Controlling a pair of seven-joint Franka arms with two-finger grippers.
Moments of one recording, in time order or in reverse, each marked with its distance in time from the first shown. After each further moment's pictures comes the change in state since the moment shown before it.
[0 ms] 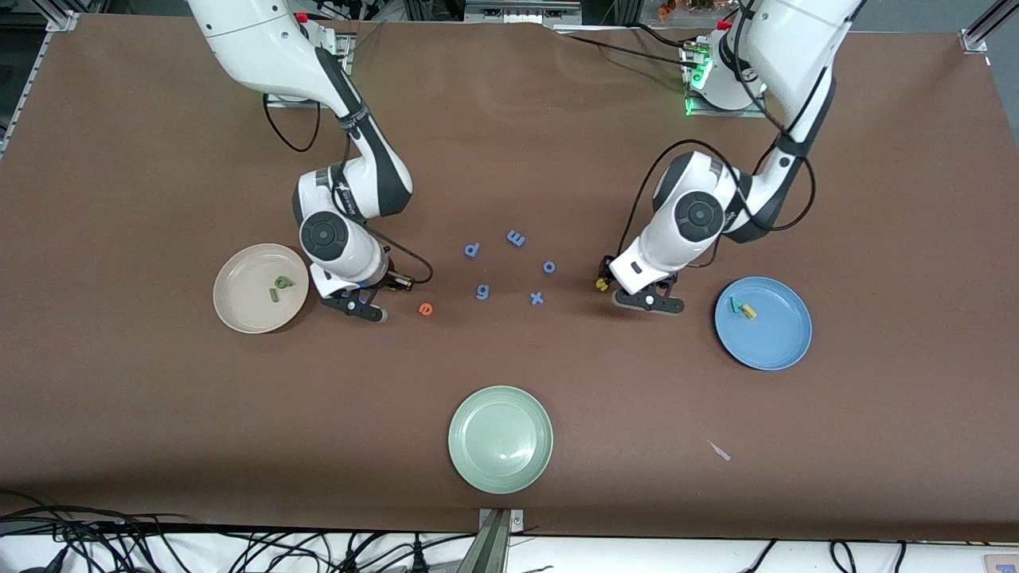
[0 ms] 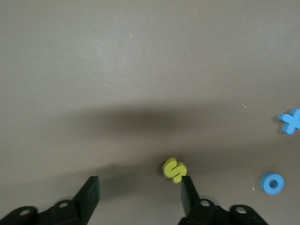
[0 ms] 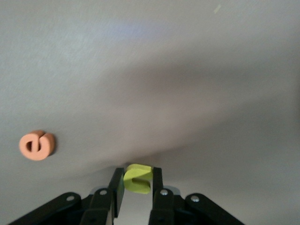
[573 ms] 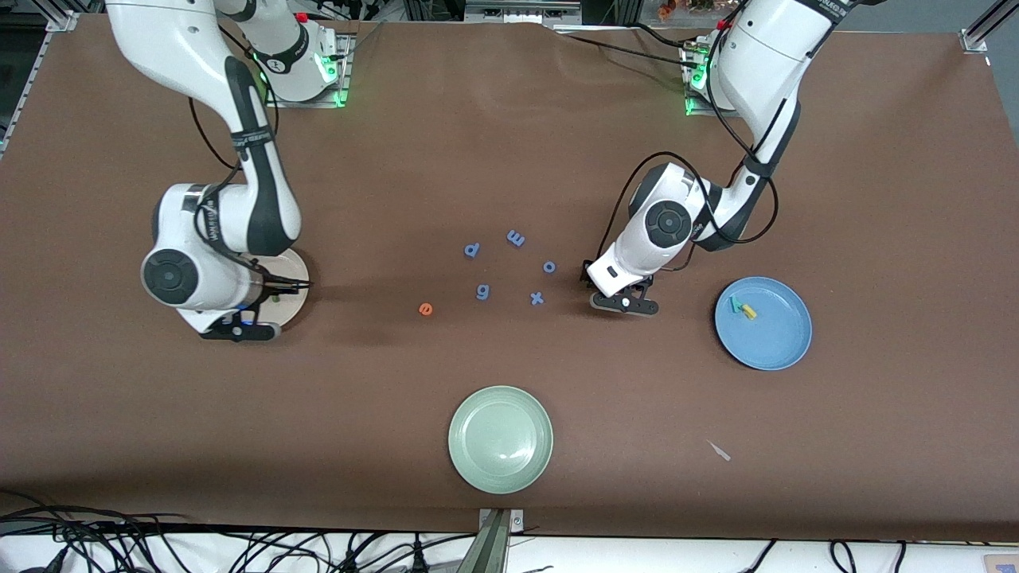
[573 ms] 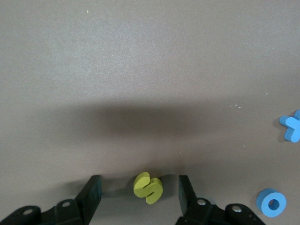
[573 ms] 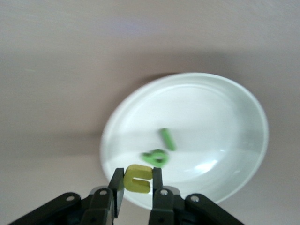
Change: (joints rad) left arm -0.038 0.068 0.001 0.034 0.000 0.041 -0.032; right arm -0.032 -0.022 -0.320 0.056 -0.006 -0.276 -0.569
